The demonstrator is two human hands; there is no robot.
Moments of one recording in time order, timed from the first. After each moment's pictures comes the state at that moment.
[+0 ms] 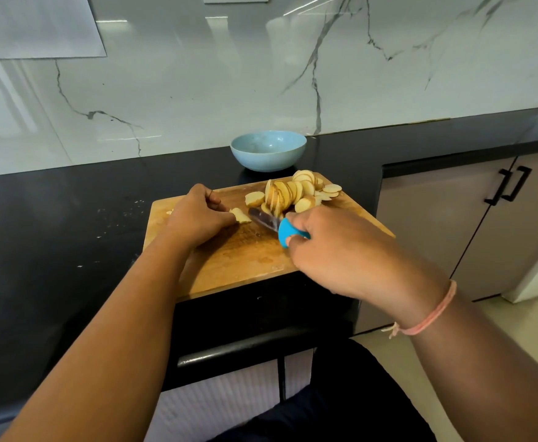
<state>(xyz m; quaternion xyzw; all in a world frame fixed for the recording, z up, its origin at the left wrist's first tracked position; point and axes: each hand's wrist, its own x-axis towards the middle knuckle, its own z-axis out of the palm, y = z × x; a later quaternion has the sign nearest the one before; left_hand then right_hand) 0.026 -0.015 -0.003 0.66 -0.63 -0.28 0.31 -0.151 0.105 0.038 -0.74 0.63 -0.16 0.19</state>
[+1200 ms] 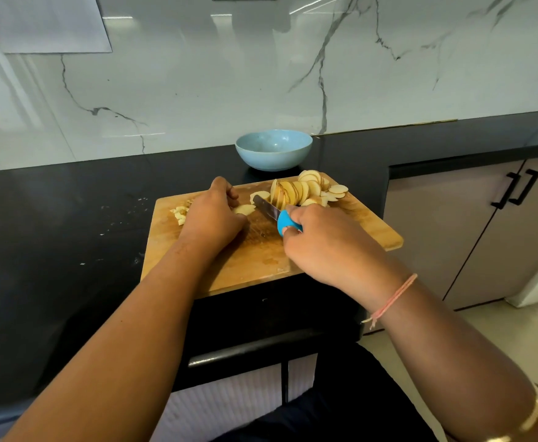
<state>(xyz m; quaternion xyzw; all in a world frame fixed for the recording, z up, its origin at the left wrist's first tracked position) 0.008 -0.021 -0.010 0.67 -0.66 -0.16 0.30 -0.139 0.077 0.023 -0.73 0.64 -0.19 0.17</state>
